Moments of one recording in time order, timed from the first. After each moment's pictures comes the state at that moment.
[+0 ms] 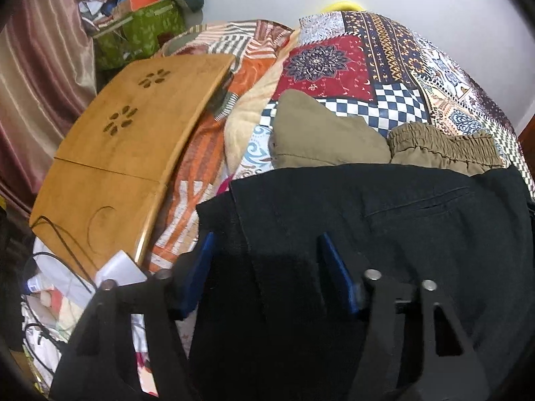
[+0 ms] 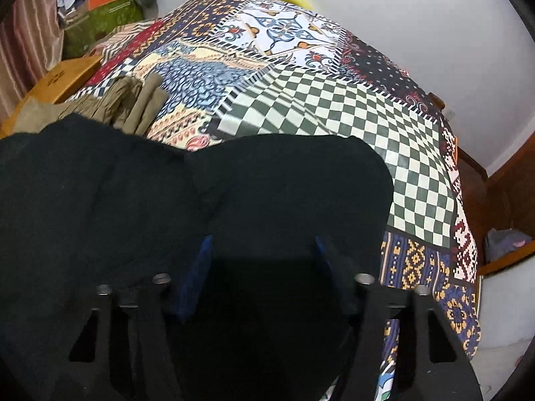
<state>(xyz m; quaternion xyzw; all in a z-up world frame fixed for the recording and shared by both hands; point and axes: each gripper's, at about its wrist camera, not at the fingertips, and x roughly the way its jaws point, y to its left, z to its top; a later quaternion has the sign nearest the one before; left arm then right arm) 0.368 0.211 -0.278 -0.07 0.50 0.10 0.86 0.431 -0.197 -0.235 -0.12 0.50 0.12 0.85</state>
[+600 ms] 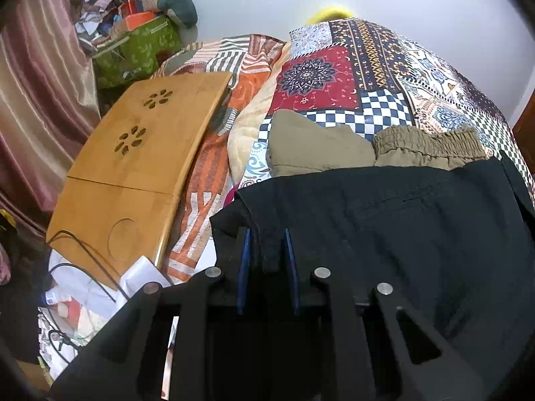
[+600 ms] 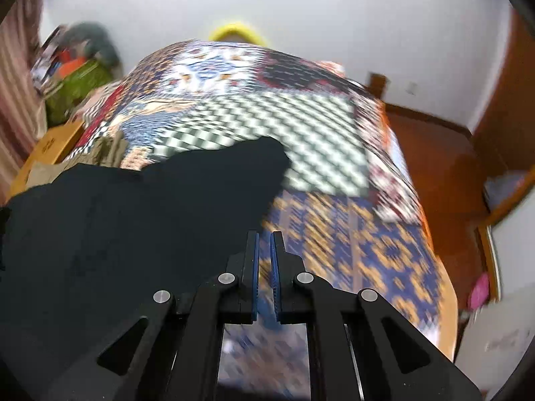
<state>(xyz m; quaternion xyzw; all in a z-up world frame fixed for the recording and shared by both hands) 0.348 0.197 -0.246 -0.02 0.48 0.10 0.87 0.362 -0.315 -0.187 0.01 0.46 0.06 0.88</state>
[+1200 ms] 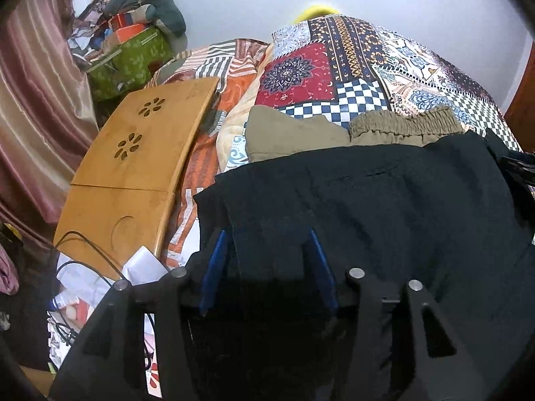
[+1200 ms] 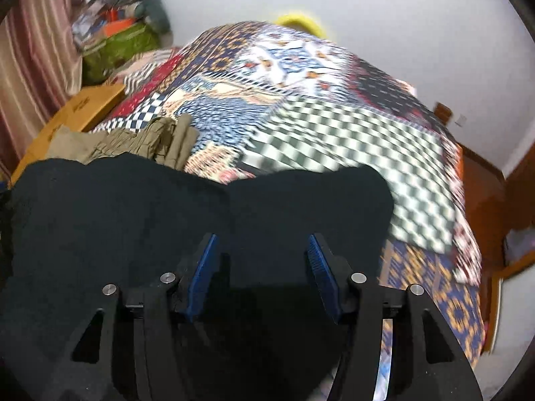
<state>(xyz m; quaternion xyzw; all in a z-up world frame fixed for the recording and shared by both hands) 0.329 0.168 -0.240 0.01 0.48 0.09 0.87 0.431 -0.182 -0.212 -0.09 0.48 0.16 0.86</state>
